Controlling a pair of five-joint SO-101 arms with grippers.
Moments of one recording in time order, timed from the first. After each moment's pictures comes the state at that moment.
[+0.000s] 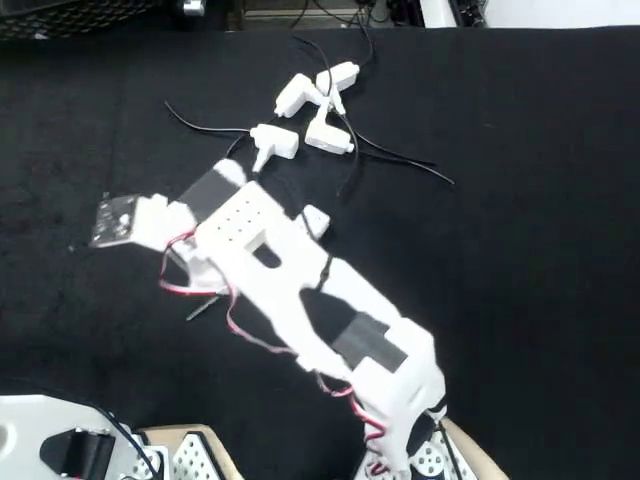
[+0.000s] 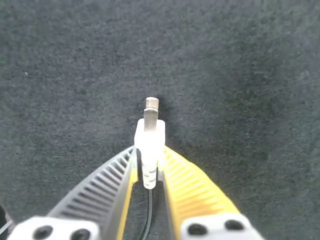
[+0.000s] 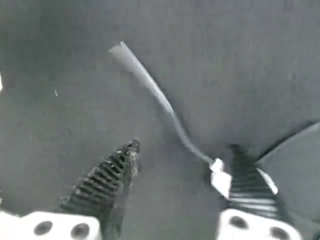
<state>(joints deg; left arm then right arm) -84.5 25.6 -10.8 76.3 0.4 -50.0 22.2 -21.1 92.5 36.4</state>
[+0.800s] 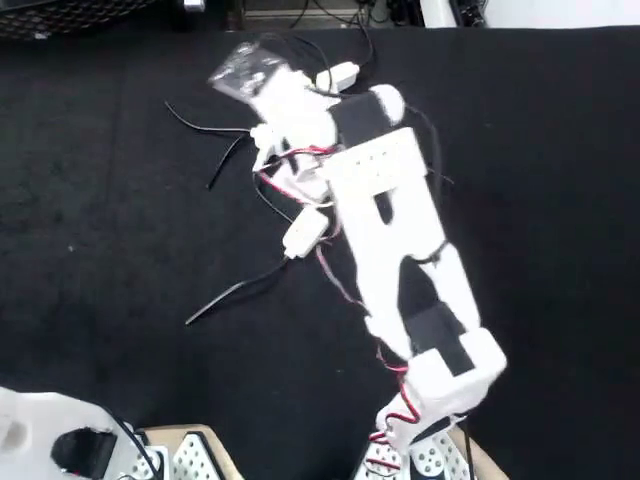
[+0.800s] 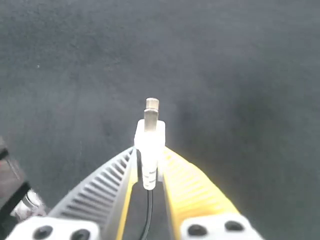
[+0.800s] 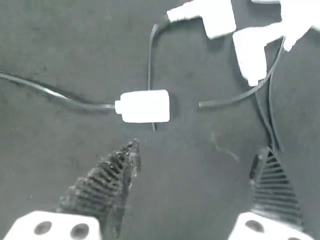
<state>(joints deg) -79.7 15.7 -18.5 90.2 0.4 -22.7 9.7 -29.1 99.6 25.7</state>
